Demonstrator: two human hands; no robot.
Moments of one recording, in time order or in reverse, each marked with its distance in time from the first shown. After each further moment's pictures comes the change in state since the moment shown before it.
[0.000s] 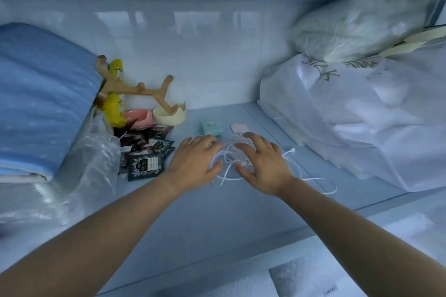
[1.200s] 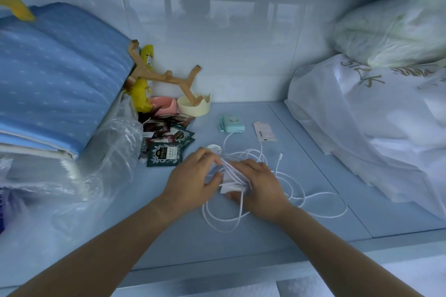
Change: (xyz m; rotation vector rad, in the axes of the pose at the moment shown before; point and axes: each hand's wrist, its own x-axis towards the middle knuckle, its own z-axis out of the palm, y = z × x) left_hand -0.055 0.005 0.008 -0.370 0.180 -0.274; right_hand -0.005 -0.032 0.036 0.364 -0.037 -0.156
